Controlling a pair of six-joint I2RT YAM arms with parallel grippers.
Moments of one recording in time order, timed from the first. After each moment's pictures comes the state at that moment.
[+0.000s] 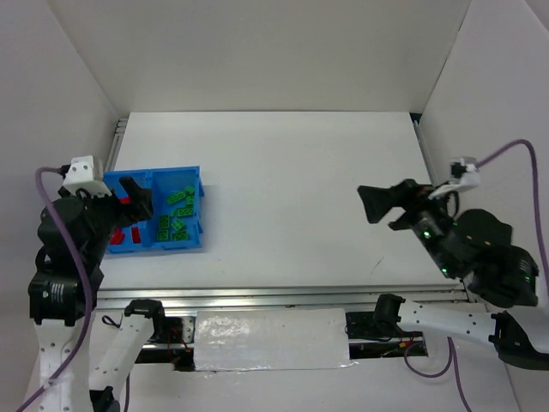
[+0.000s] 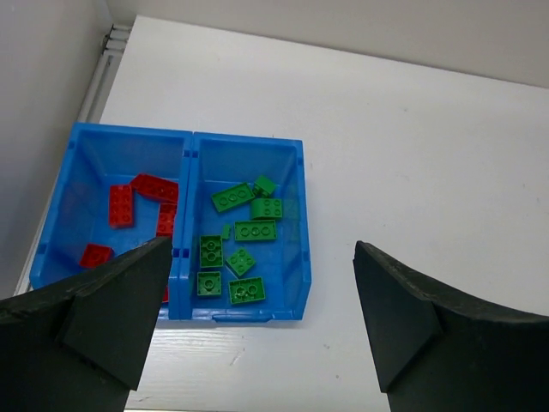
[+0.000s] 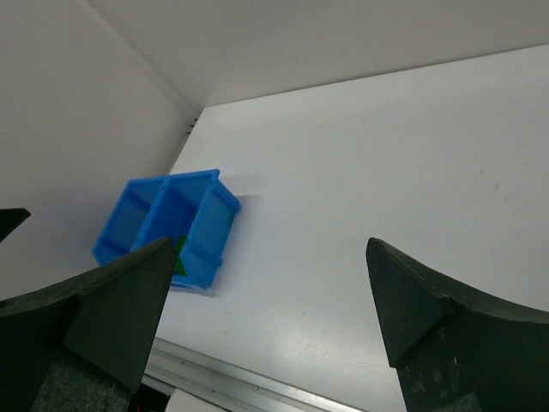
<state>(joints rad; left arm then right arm) -0.01 0.65 1.22 -0.80 -0.05 -0.19 1.11 0.70 1.37 -0.75 0.79 0.52</state>
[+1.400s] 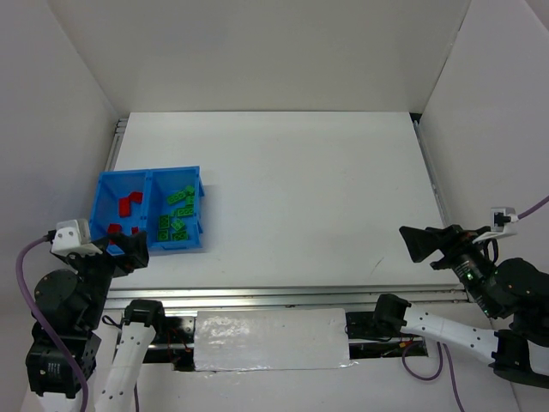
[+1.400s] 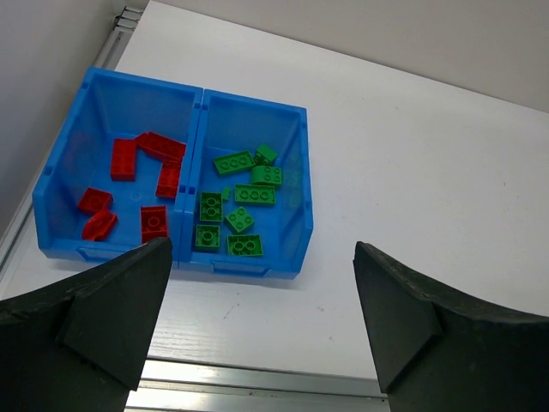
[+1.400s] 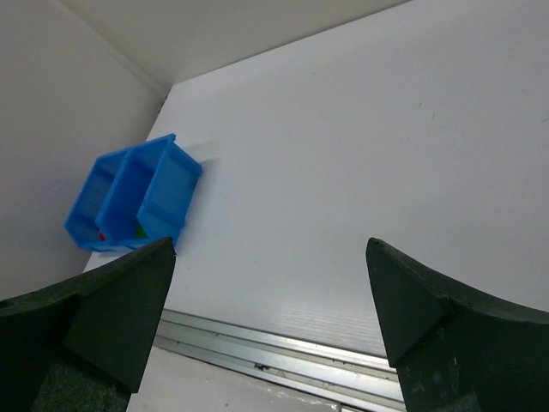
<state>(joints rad) -0.04 0.24 1.06 -0.96 -0.10 -0.27 1.12 0.24 1.20 -1.11 0.81 0.66</state>
